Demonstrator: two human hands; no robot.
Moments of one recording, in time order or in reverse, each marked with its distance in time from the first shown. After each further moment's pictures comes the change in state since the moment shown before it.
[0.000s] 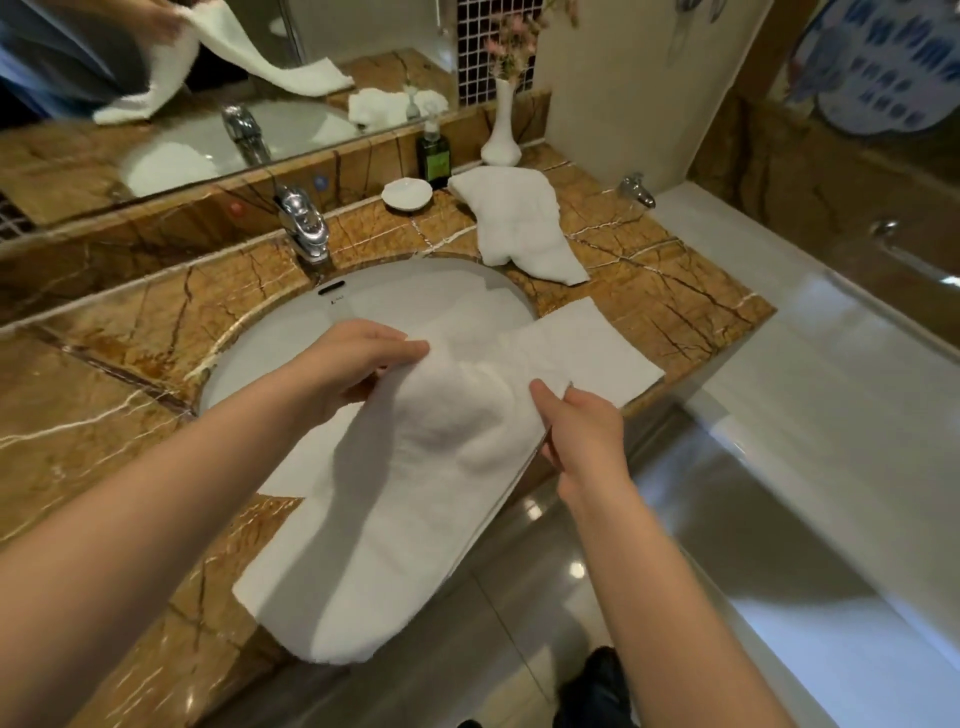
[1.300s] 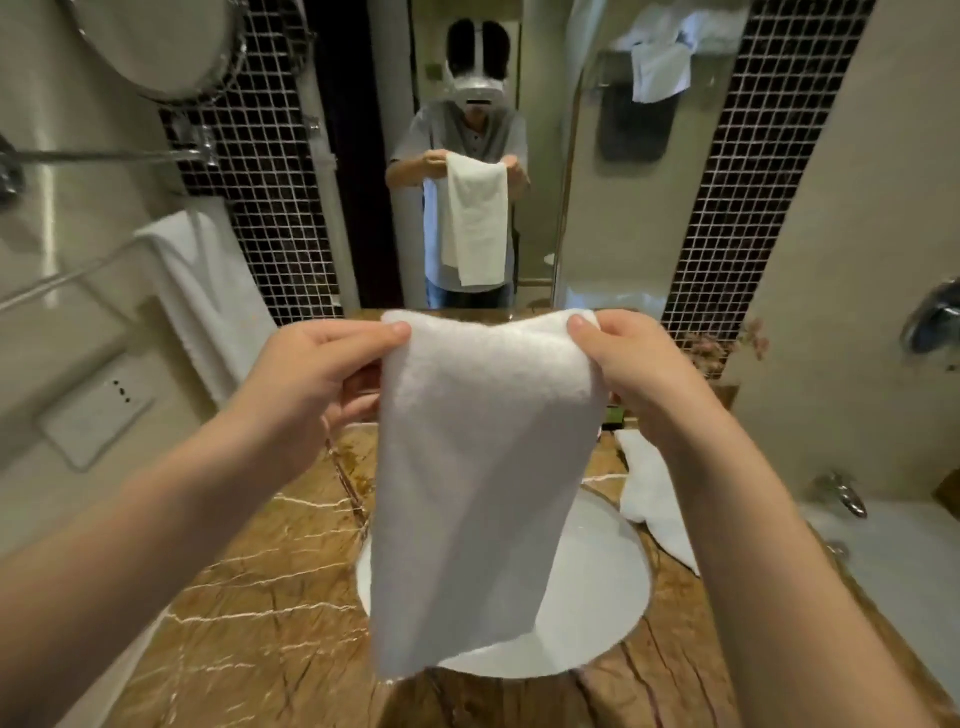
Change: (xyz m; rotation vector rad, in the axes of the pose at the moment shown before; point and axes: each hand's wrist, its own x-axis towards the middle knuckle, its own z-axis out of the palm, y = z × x) left_hand -0.212 0.200 -0.058 -0.490 0.769 0.455; right_hand -0.064 -0.307 0.102 -0.587 -0.744 -0.744
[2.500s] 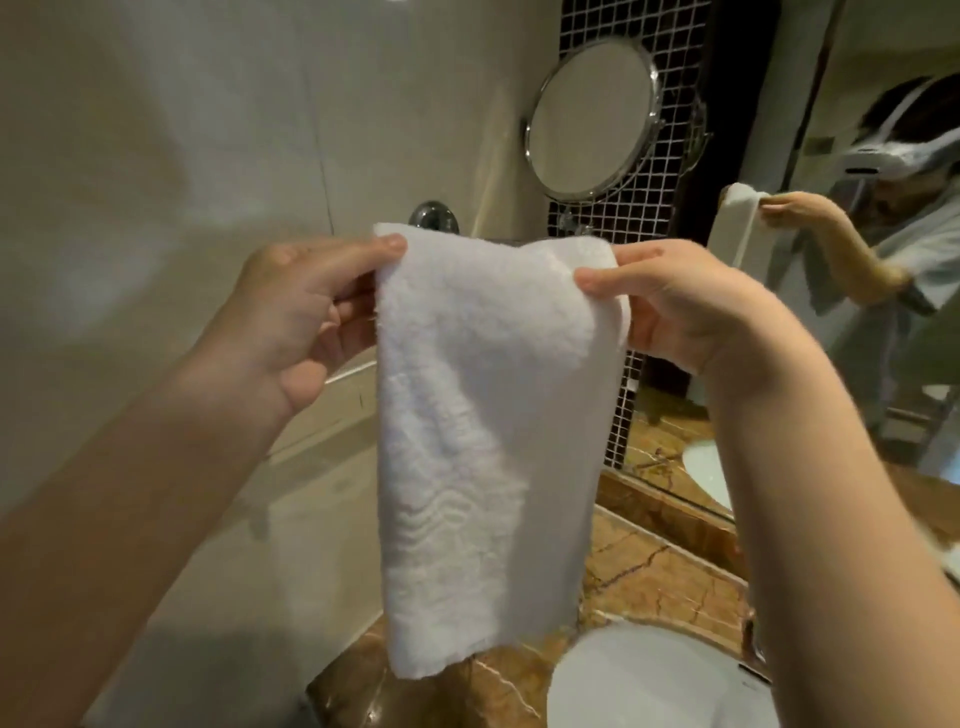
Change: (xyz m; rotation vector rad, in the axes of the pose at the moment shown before) left_hand -0.030 0.119 -0.138 -0.013 0.701 0.325; right_hand 0.080 -0.187 0.159 0.465 -0.875 -0.272
